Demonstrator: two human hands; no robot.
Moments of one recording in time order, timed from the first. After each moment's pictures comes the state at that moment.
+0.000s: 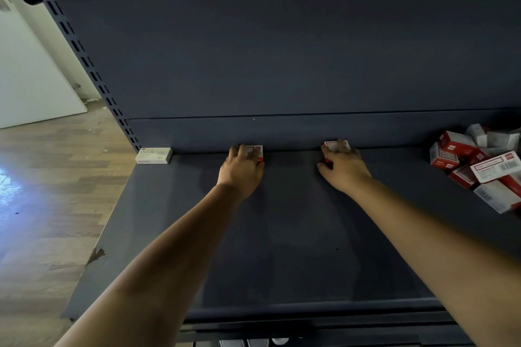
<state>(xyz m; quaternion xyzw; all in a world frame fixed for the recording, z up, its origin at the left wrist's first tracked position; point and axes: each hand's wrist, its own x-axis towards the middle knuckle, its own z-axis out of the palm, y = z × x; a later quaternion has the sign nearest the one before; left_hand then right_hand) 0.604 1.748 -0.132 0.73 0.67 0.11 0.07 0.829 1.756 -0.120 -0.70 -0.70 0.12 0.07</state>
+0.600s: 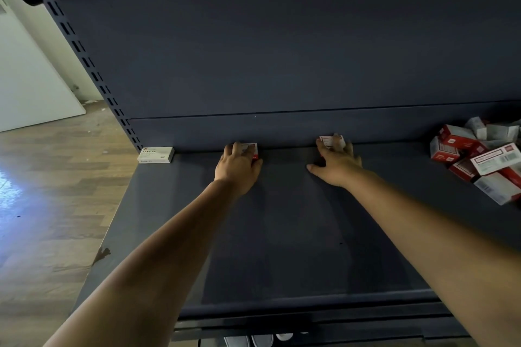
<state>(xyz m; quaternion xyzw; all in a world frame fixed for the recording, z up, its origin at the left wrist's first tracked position) 0.592 1.748 -0.131 0.72 0.68 0.10 0.09 0.813 1.756 -0.112 -0.71 -0.69 0.15 -0.04</state>
